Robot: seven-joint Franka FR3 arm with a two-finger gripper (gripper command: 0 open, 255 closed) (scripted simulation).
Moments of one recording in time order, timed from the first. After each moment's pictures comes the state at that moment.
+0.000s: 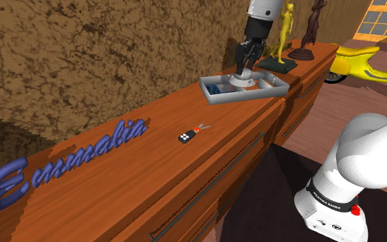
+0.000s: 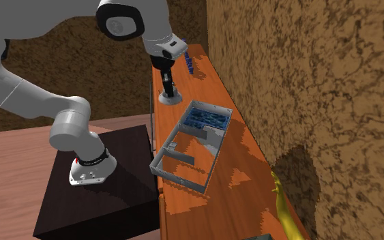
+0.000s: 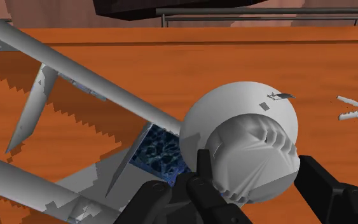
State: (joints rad) arm -0.05 -0.61 -0.11 -2.25 0.07 1.75 0.00
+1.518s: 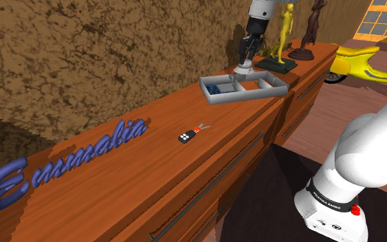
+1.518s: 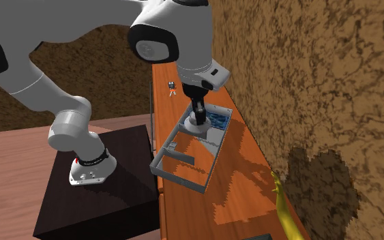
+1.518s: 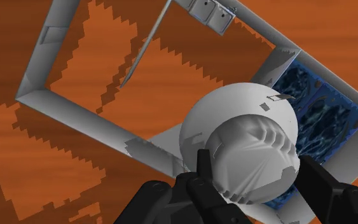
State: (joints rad) arm -0.10 -0.28 -0.34 -2.00 0.06 1.79 -0.29
